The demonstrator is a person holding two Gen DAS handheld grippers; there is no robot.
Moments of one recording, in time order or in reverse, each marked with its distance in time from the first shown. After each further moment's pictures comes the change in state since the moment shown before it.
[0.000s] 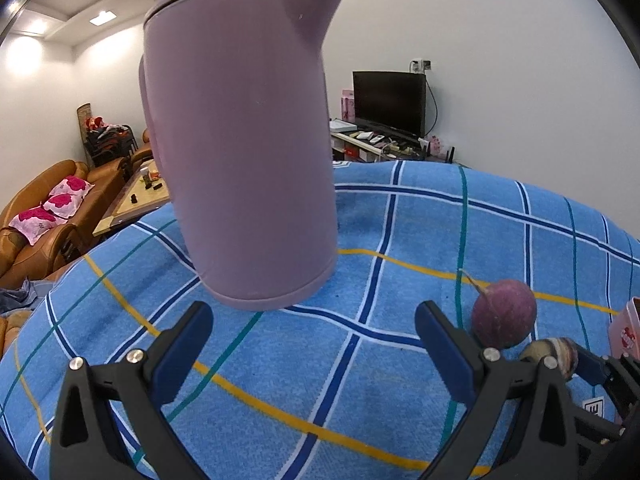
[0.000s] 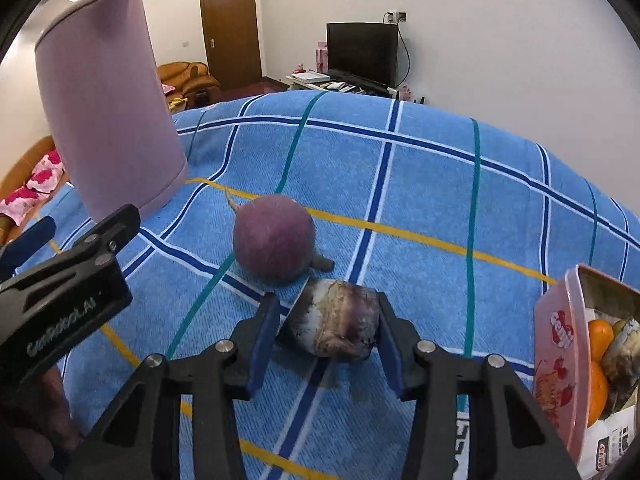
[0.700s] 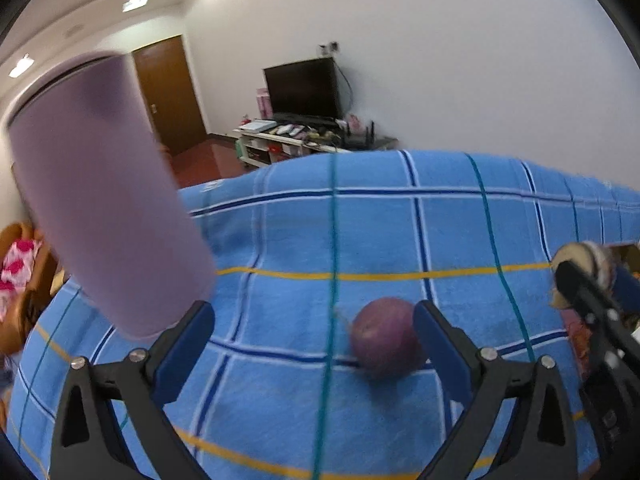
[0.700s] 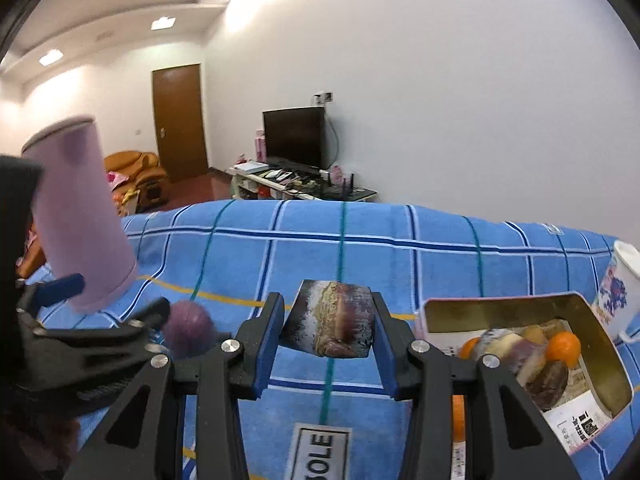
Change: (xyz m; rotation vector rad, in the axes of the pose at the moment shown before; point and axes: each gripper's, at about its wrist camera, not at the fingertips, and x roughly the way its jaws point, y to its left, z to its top) left arm -0.006 -0.092 0.010 0.261 0.042 -0.191; right arm -0.070 -0.059 -0.004 0.147 -0.328 -0.185
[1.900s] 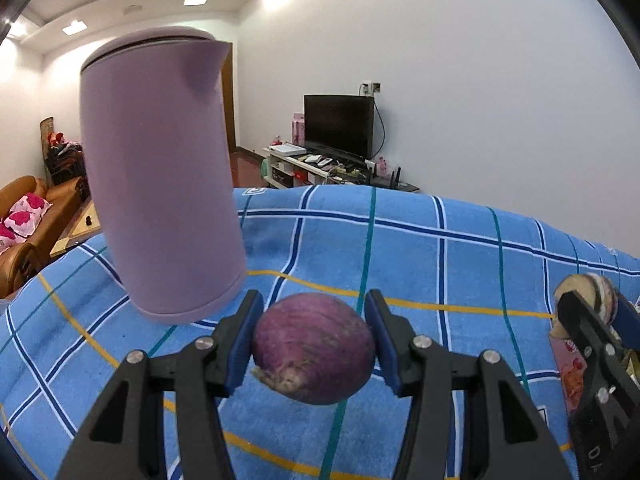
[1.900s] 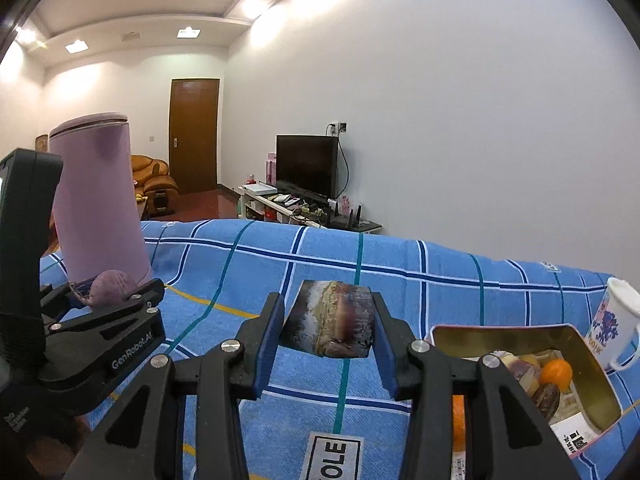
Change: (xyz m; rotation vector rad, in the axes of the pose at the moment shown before) left arm -0.027 0.036 -0.029 -0.225 -0.159 0.025; right arm -0.023 0.013 -0.013 -0.112 -0.124 0.005
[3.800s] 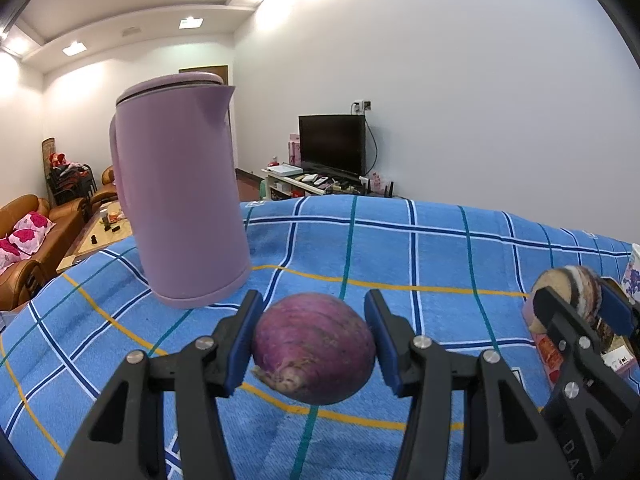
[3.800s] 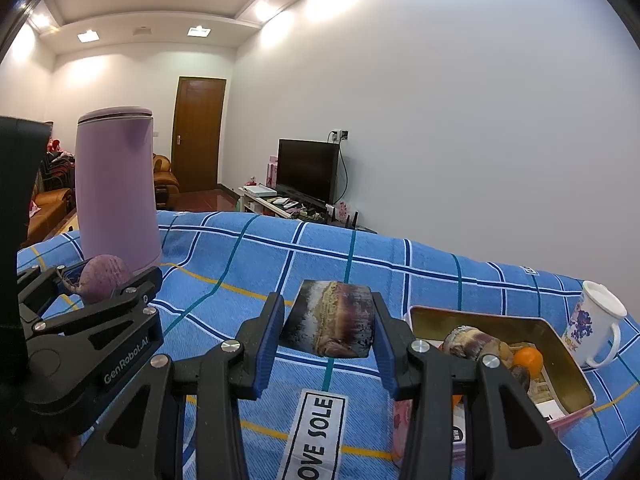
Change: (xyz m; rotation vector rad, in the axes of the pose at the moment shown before) left arm -0.049 -0.009 -0.020 0.040 -0.075 0.002; right arm -0.036 0.003 -0.009 -0.051 -0.023 -0.012
